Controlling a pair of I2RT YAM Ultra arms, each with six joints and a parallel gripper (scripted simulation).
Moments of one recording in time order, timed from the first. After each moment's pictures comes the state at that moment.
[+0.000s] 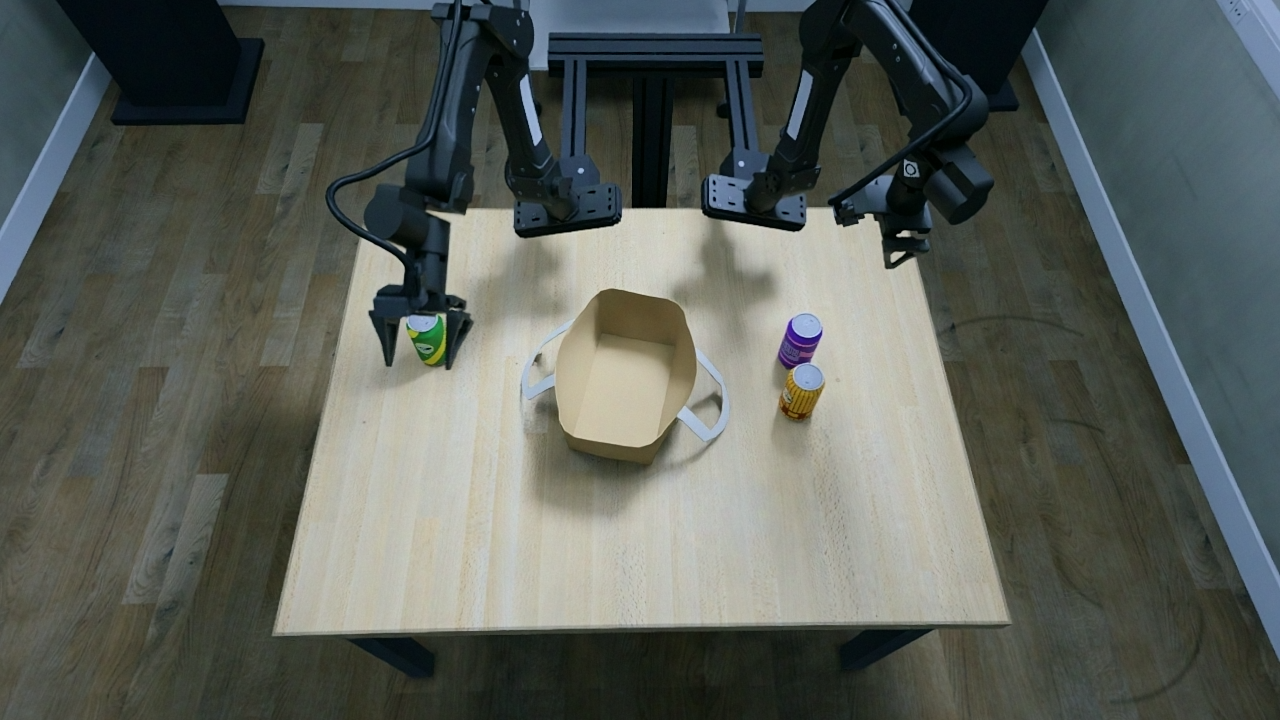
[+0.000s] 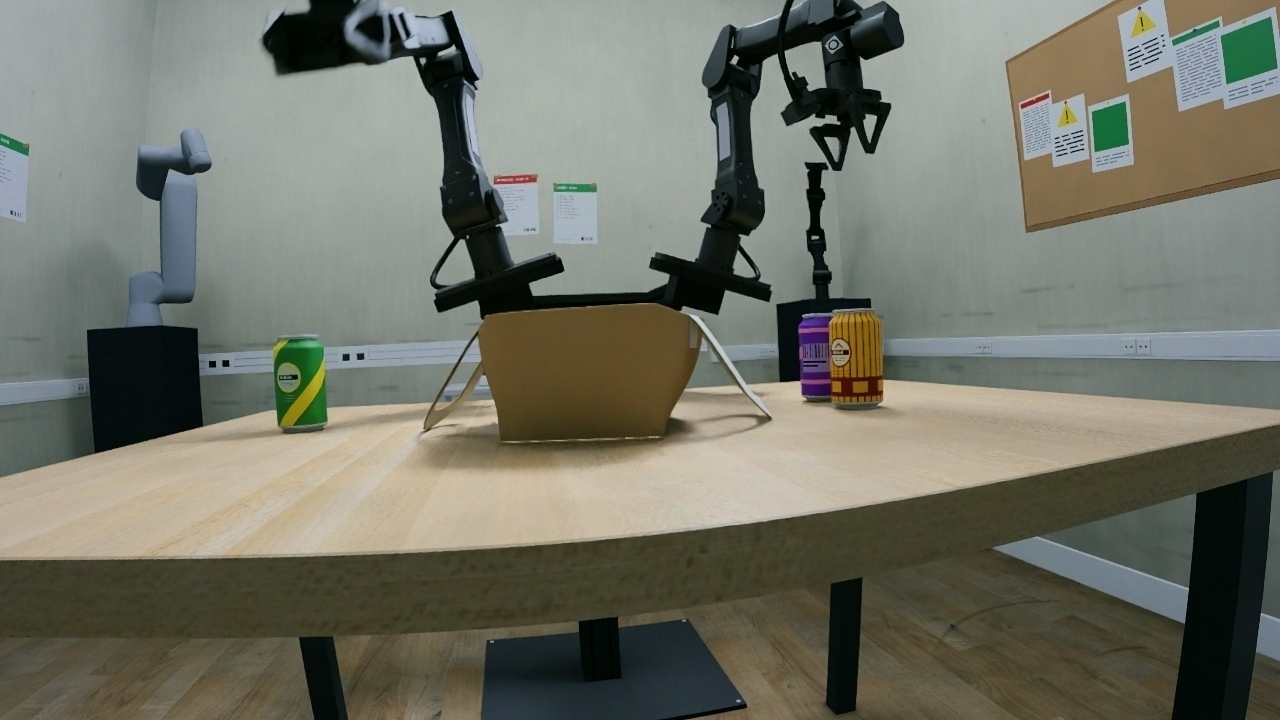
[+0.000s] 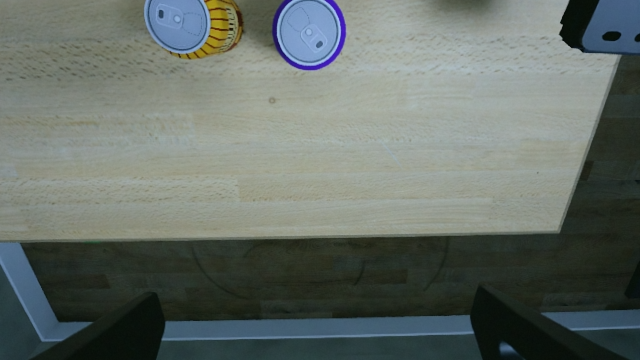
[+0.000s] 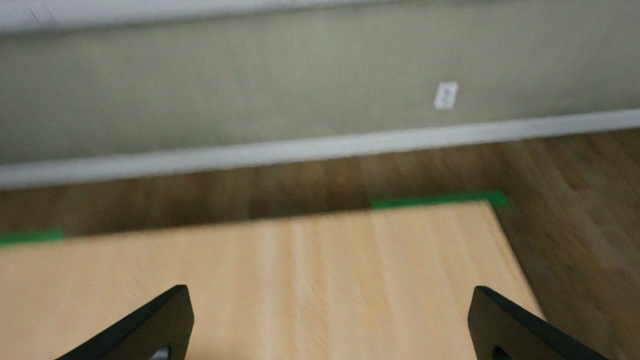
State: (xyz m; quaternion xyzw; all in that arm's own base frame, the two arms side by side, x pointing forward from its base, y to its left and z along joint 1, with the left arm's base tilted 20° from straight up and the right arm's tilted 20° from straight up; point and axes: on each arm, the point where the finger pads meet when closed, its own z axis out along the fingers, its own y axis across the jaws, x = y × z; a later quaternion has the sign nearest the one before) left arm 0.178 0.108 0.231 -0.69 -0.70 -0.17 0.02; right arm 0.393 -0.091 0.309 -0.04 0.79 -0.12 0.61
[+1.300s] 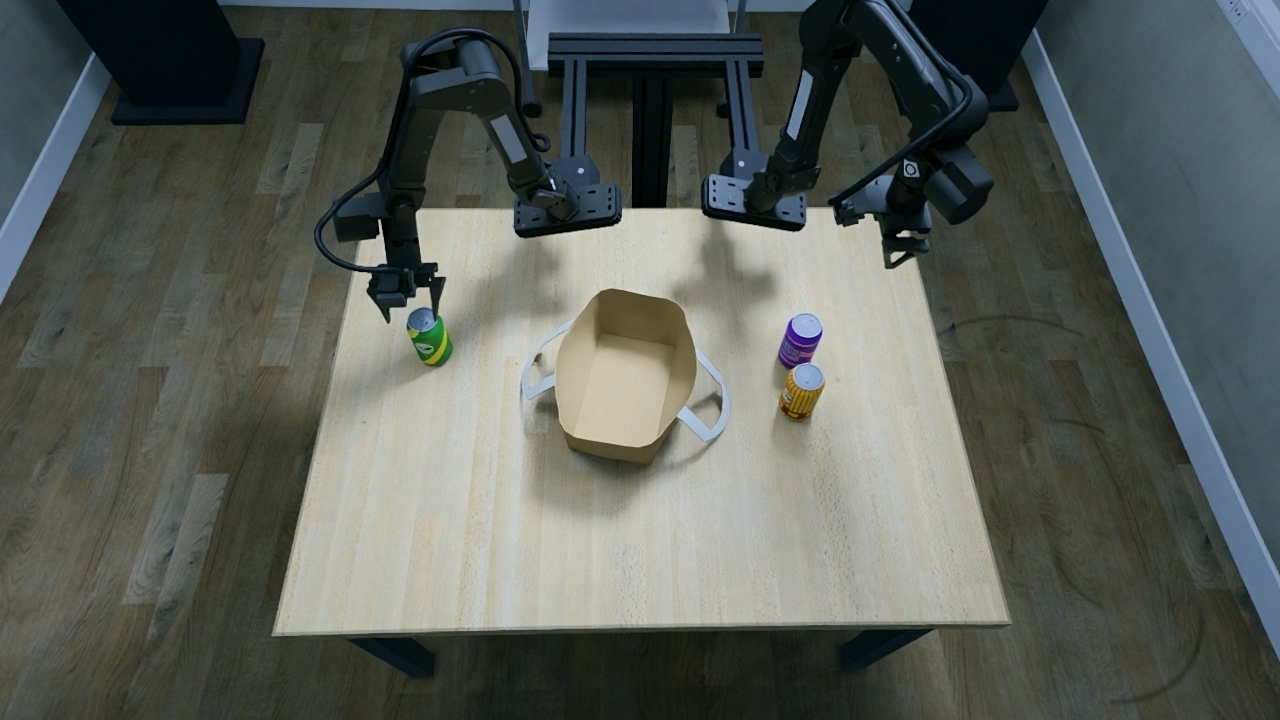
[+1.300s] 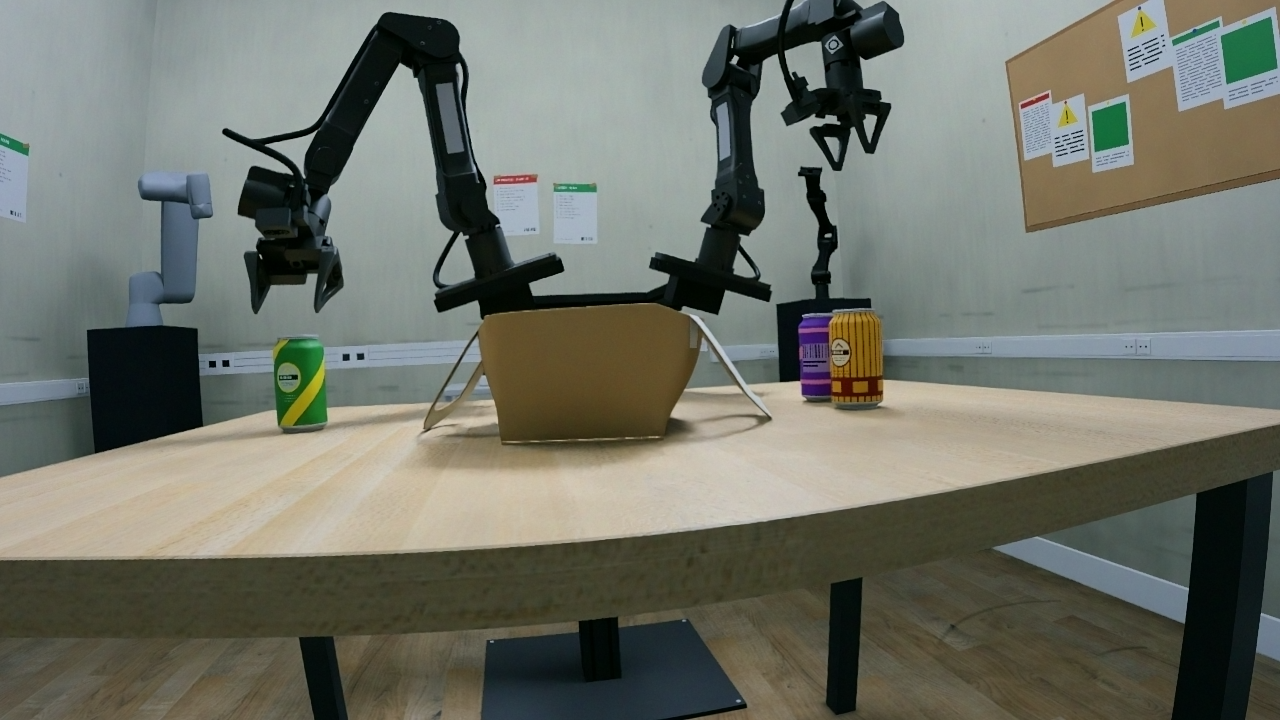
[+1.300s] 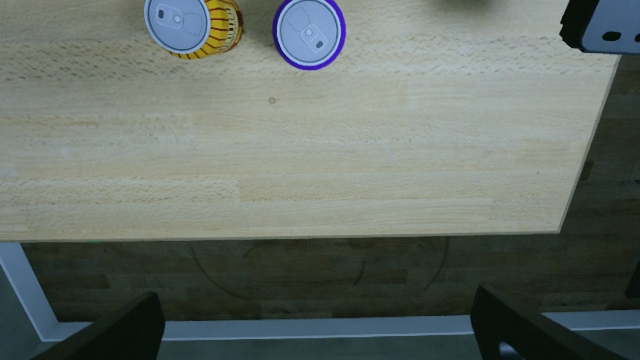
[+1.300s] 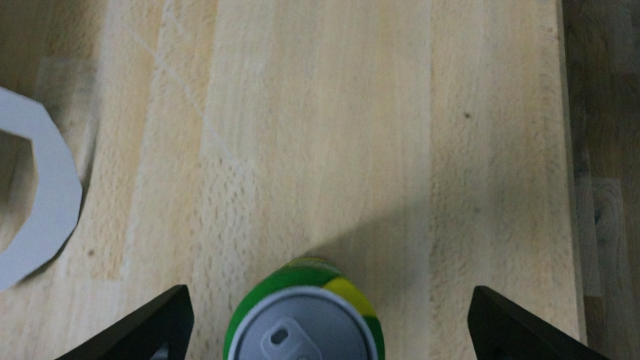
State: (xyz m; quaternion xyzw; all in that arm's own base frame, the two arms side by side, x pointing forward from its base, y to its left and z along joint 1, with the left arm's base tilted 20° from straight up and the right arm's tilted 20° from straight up) left arm 0.178 0.108 0.231 -0.69 -0.70 -0.17 0.02; right arm 0.218 -0.258 0.072 -0.09 0.90 -0.14 0.40
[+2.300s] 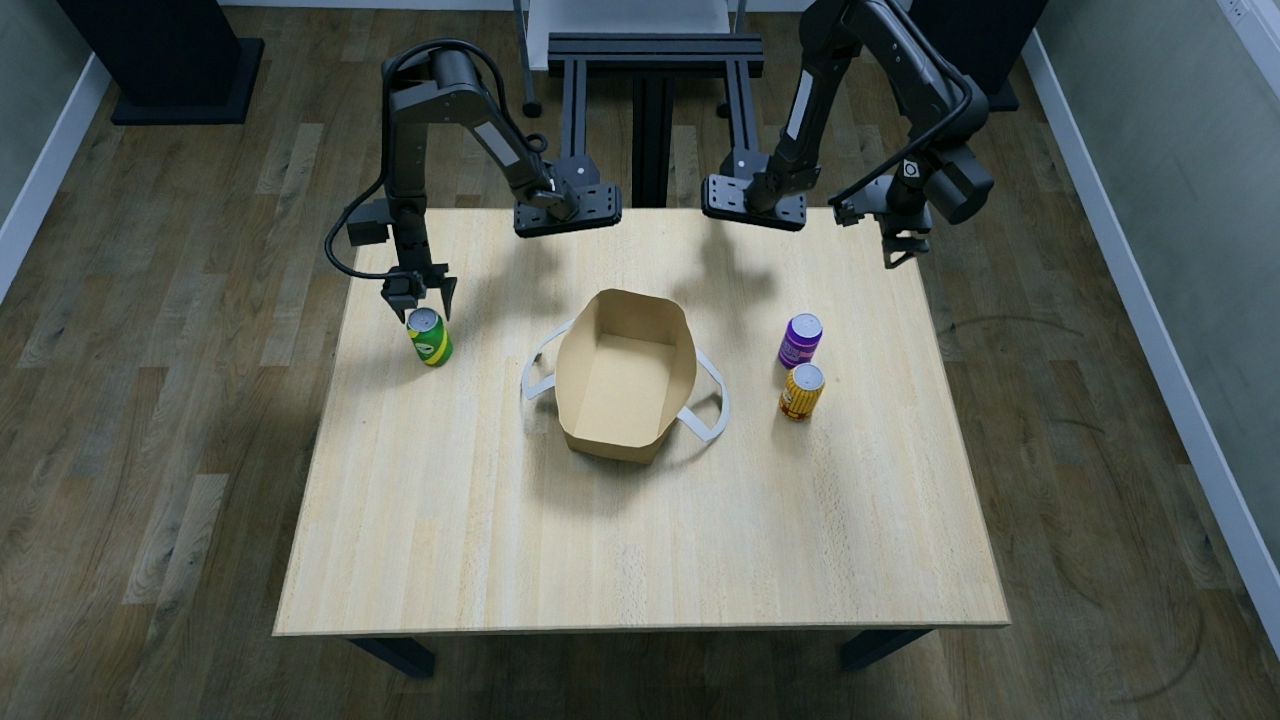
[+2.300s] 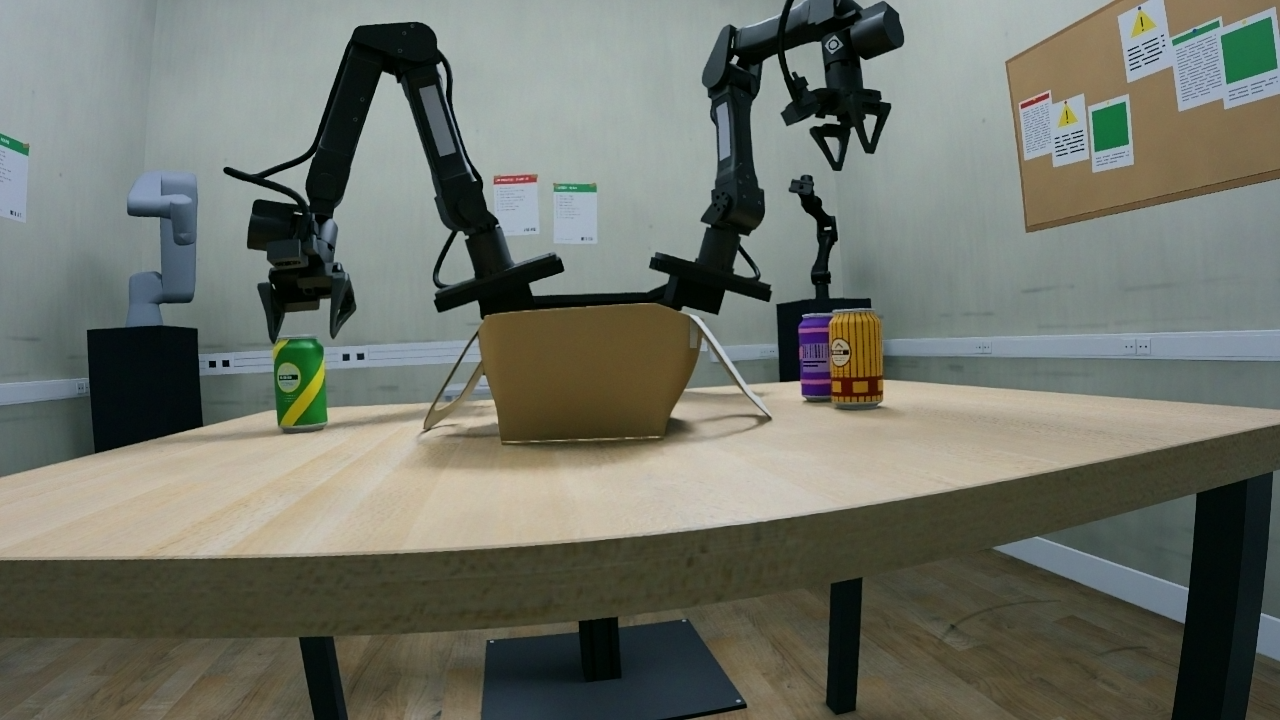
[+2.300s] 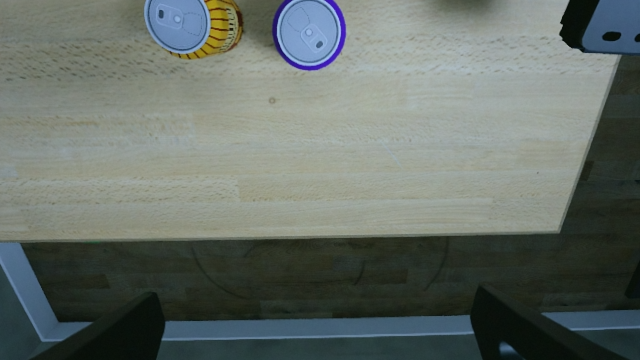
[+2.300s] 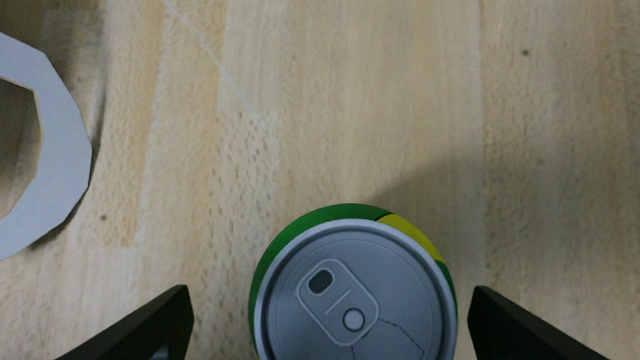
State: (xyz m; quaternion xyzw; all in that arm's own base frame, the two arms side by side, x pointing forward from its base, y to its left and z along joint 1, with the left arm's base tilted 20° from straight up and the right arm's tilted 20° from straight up) left arm 0.178 0.108 0.231 -0.69 -0.70 -0.17 0.02; right arm 0.203 -0.256 0.031 -0.08 0.91 -0.11 0.39
